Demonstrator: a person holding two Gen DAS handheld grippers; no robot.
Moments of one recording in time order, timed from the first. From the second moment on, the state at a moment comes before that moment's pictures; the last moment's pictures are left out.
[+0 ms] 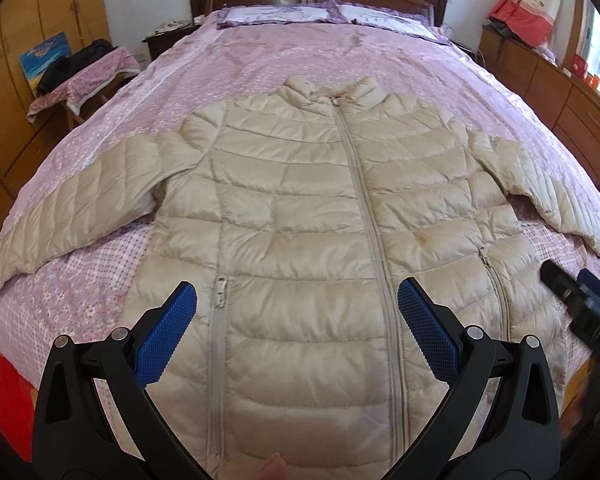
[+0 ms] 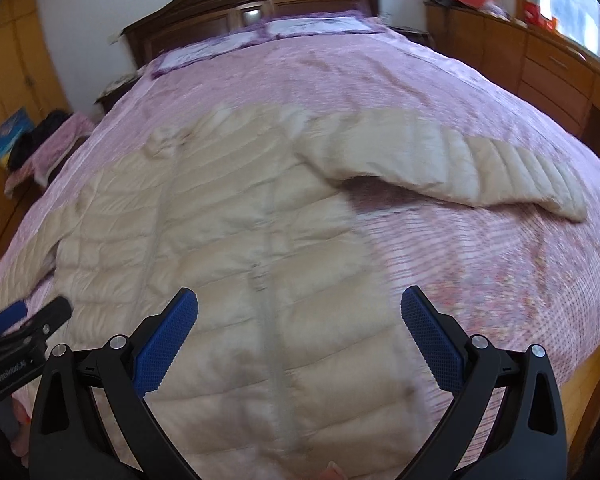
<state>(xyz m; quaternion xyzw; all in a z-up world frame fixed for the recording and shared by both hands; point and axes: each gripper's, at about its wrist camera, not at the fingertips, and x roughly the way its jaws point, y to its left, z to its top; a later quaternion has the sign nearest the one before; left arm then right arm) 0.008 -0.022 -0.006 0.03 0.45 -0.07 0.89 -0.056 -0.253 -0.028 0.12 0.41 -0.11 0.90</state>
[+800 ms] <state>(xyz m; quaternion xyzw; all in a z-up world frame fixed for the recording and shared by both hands) 0.046 -0.076 -0.070 0.08 0.50 -0.08 0.86 -0.045 -0.533 -0.079 0.30 0.37 -0.31 0.83</state>
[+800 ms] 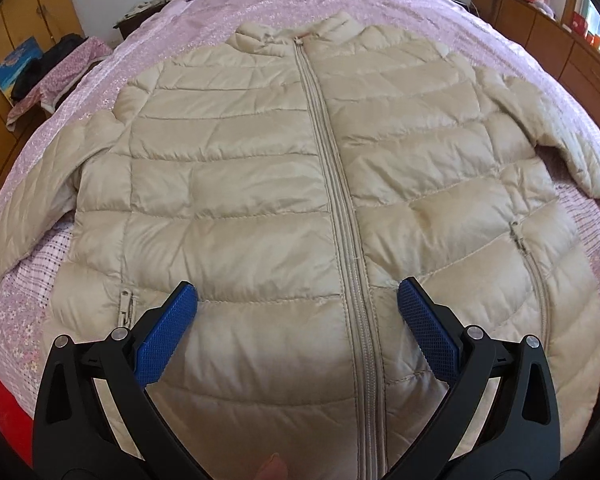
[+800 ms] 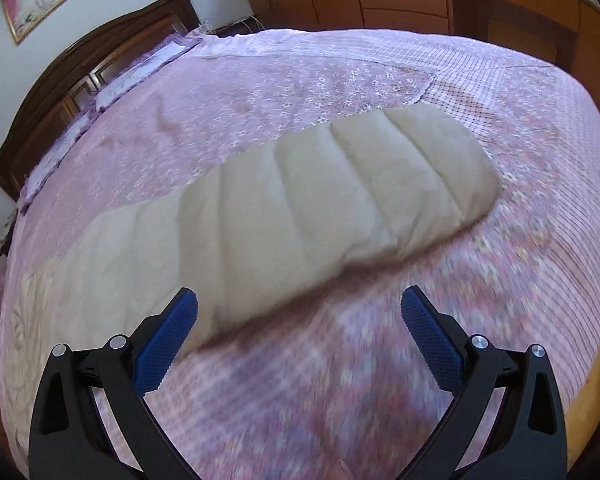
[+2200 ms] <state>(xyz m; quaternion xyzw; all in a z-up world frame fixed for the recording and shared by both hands) 0.041 -0.073 -0.080 0.08 0.50 -0.09 0.86 -0.041 -0.503 -0.012 0.26 0.28 -0.18 0.91</state>
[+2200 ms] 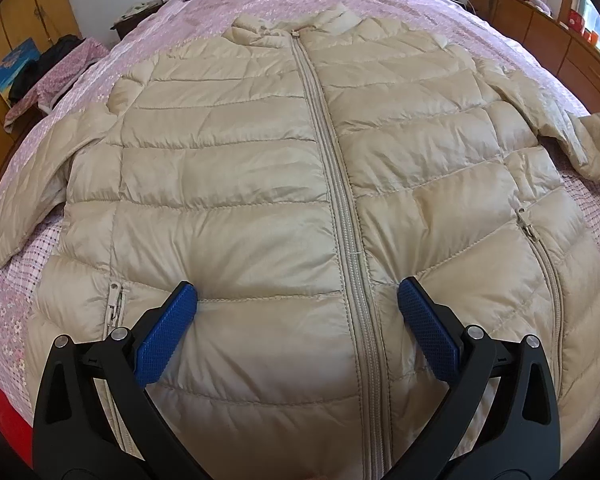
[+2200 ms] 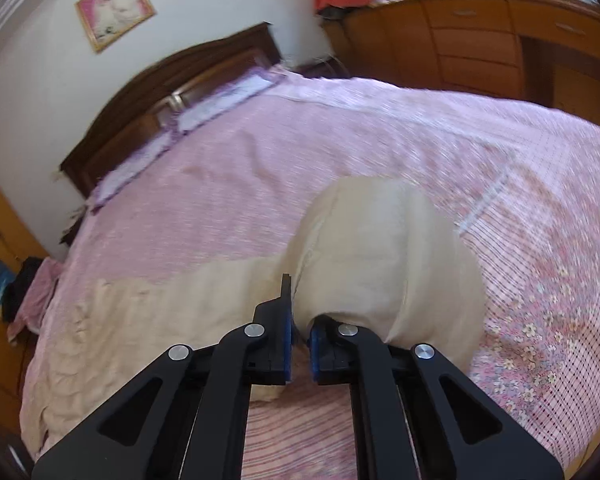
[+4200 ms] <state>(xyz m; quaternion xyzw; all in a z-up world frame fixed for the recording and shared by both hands) 0.048 0.100 -0.048 -0.01 0.48 0.03 0.88 0.127 -0.120 -0.061 0.14 0.45 0.13 0.87</state>
